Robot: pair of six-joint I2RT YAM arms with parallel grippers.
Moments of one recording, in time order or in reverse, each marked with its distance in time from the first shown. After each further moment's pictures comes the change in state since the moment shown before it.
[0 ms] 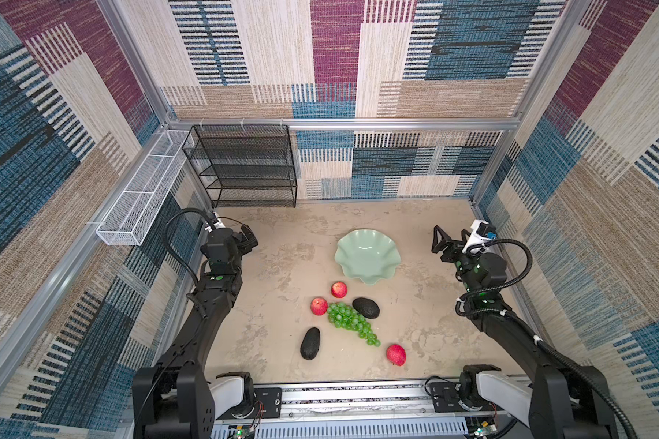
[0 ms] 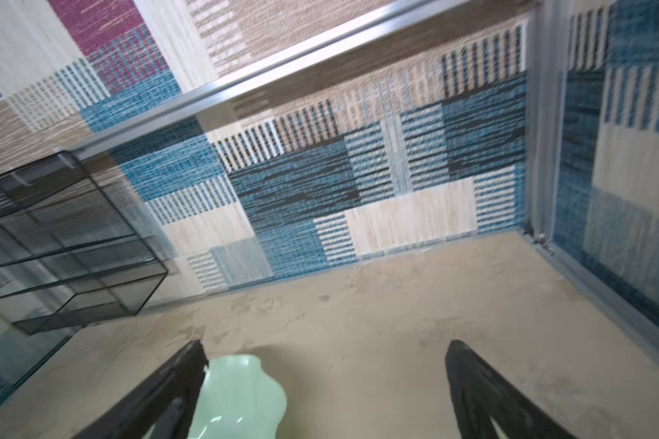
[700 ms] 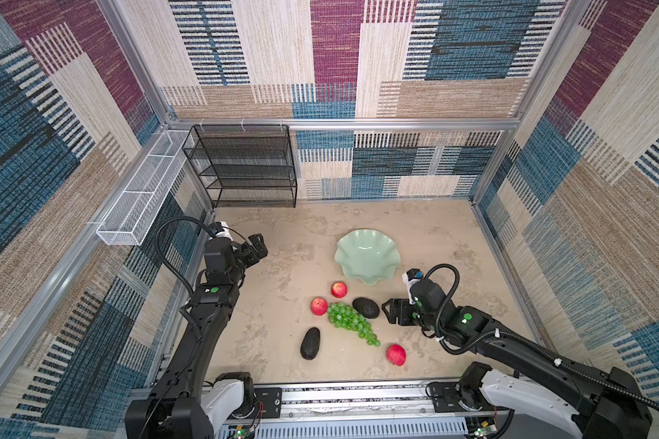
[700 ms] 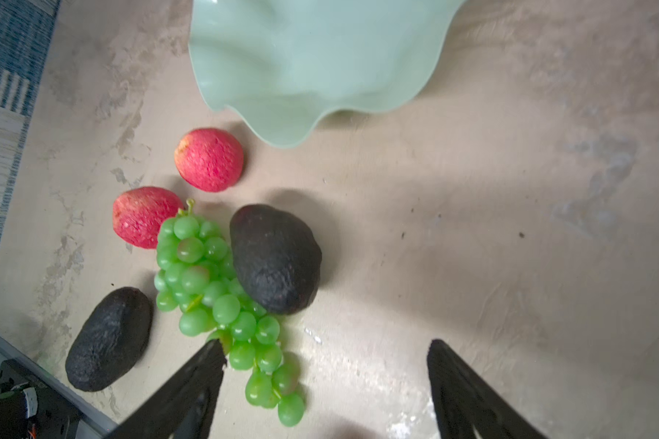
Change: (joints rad) left arm 0.002 -0.088 -0.014 -0.143 0.266 -0.122; right arm 0.751 -0.114 0.095 -1.067 0.213 0.365
